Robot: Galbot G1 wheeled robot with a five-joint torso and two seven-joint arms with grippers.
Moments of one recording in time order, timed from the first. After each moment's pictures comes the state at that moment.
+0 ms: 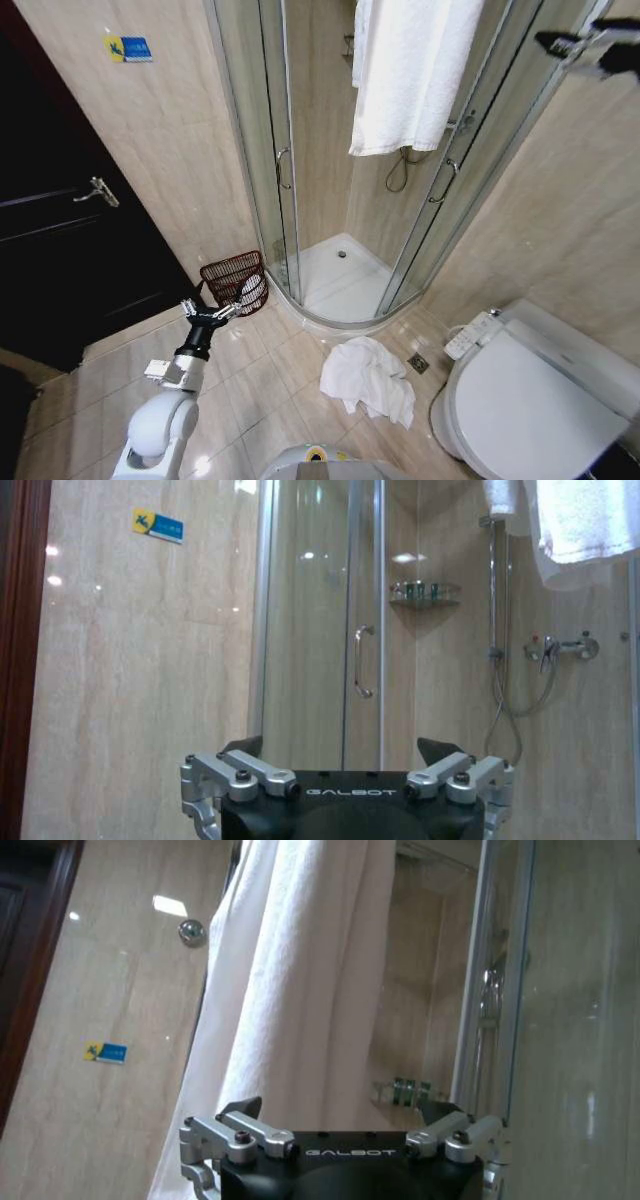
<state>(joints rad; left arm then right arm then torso) 1.55 -1.32 -0.65 -2.17 -0.31 -0.11 0.12 -0.81 0.02 1.02 1.91 1.59 -0.44 -0.03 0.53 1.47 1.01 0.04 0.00</state>
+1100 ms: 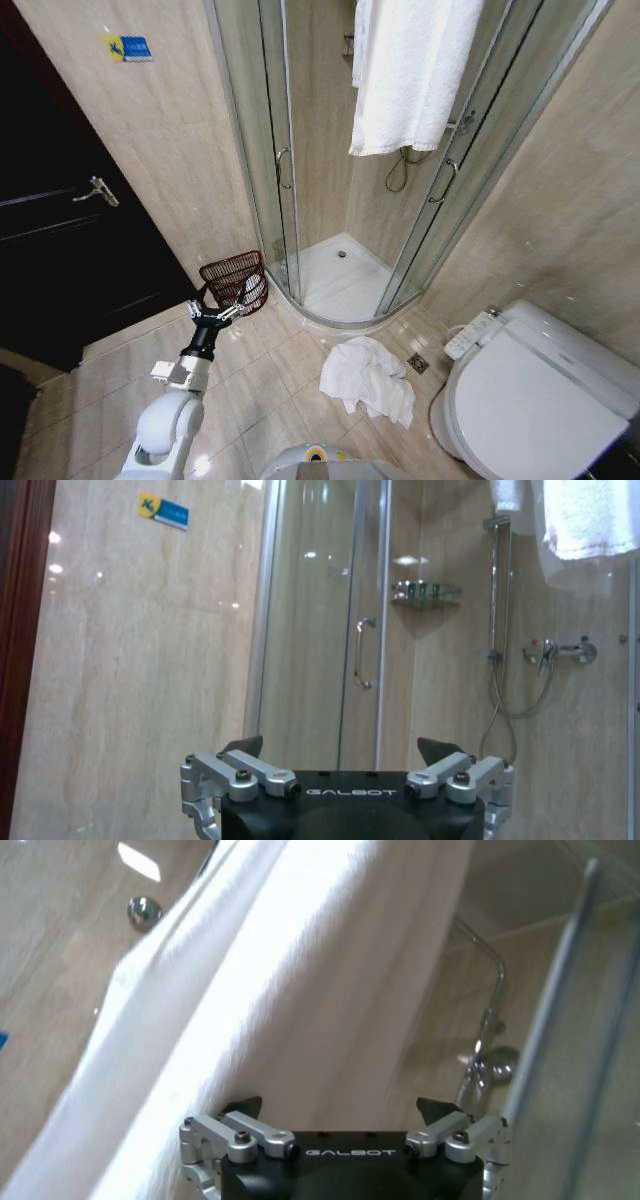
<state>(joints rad) 1.55 -1.31 -0.62 -2.10 -0.35 -0.18 0.12 -1.37 -0.80 1.31 1.28 1.81 -0.13 0.02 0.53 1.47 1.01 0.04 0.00</state>
